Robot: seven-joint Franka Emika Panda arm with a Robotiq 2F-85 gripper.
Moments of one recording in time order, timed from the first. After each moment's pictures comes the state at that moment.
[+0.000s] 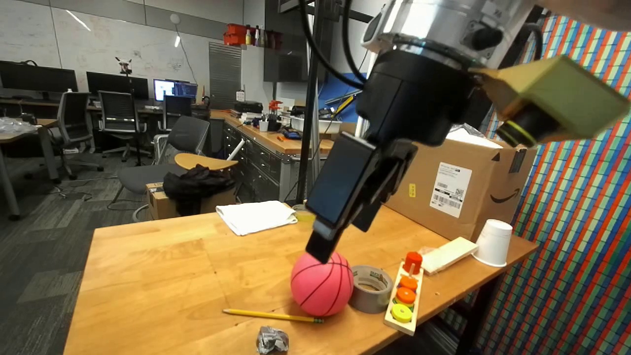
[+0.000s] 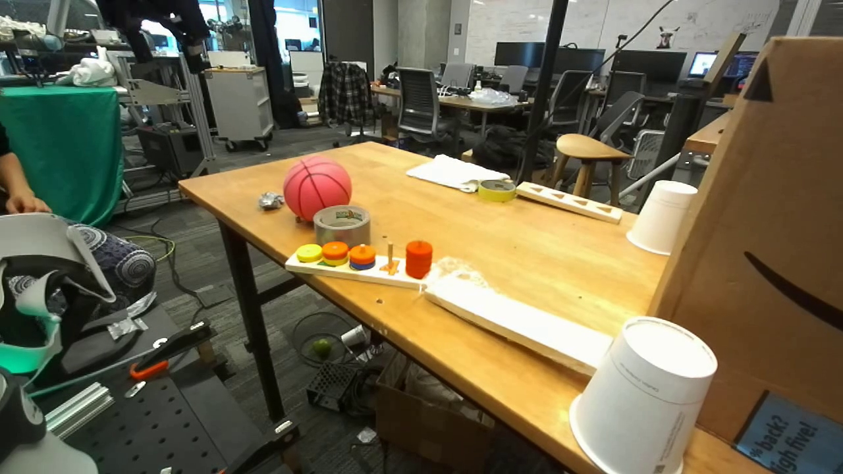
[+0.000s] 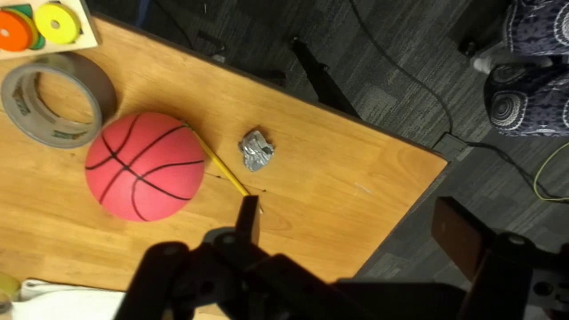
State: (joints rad) arm 0.36 -0.73 0.33 -2.58 0.28 2.13 0.05
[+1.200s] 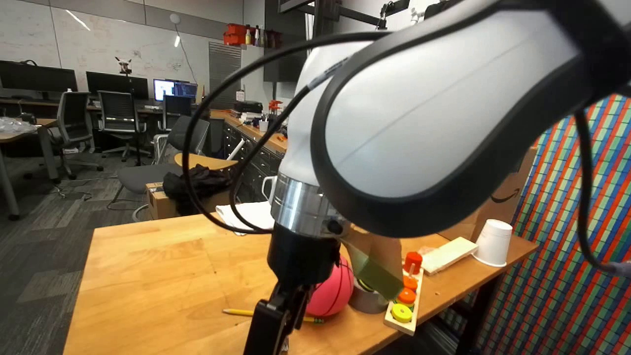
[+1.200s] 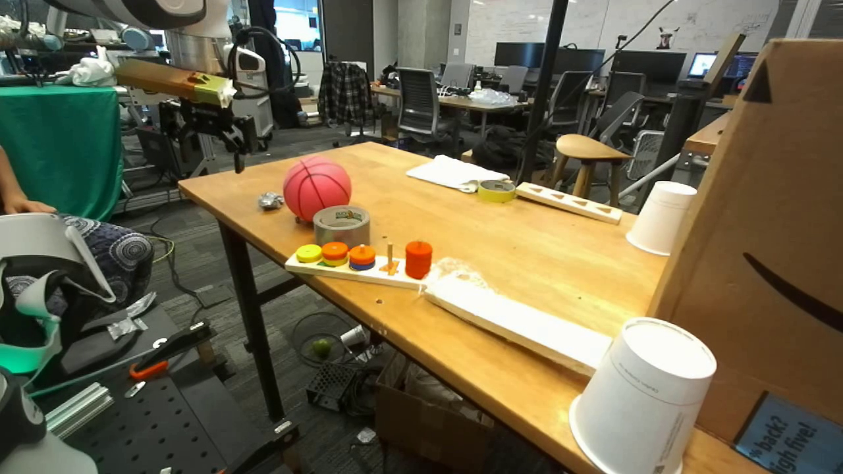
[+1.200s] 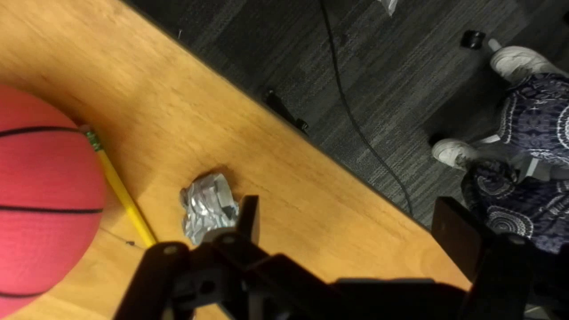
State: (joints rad) arm 0.41 -0.19 0.29 -2.54 0.28 2.42 -0.23
